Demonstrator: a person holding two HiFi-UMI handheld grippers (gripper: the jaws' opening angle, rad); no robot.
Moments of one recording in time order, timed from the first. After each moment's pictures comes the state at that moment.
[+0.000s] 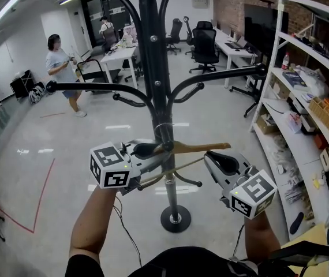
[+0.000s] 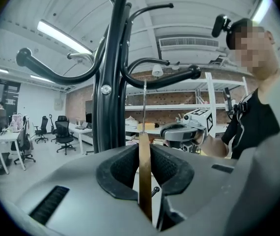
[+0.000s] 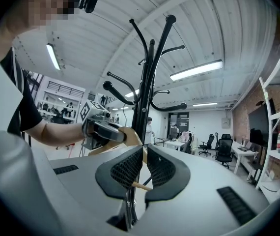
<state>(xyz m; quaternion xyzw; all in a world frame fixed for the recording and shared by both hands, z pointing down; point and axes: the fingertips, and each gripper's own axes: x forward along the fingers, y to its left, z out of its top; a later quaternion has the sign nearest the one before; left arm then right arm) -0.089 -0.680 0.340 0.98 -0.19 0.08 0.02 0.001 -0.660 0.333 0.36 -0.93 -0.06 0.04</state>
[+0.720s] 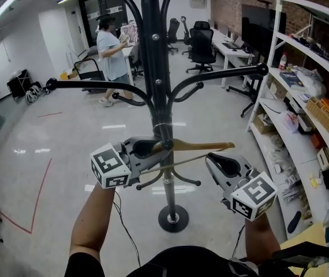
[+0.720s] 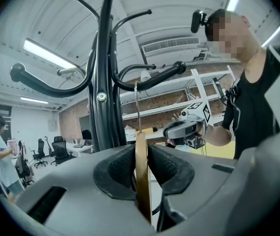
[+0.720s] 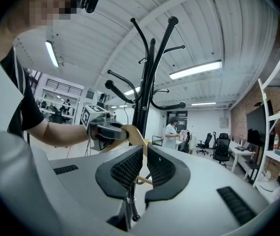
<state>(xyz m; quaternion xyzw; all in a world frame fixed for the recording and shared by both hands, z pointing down) -0.085 -0.683 0.334 0.98 -0.17 0.05 -0.08 0.011 -0.654 0.334 0.37 -0.93 -0.06 0.05</state>
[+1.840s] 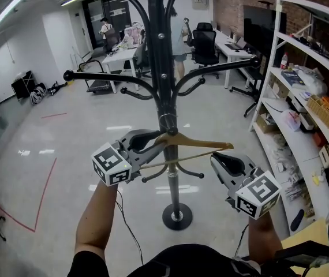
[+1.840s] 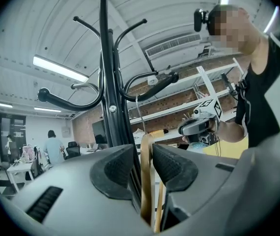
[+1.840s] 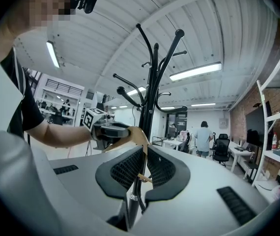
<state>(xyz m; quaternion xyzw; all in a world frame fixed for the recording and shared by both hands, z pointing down) -0.114 -0.686 0.328 0.97 -0.24 0.03 -0.10 0.015 -0.630 0.331 0.37 -0.92 -0.06 0.05</state>
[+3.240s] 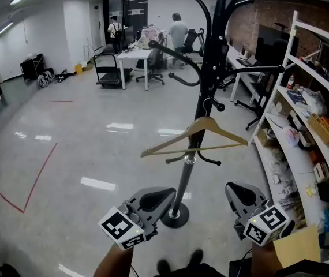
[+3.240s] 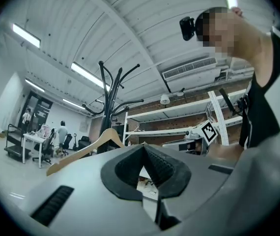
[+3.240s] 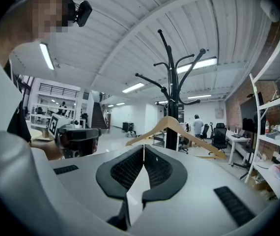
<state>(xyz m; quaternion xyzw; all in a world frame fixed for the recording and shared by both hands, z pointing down) -0.159 -0.465 0.365 0.94 -0.32 -0.10 0.00 -0.016 -0.499 0.366 0.39 -0.92 0.00 0.05</state>
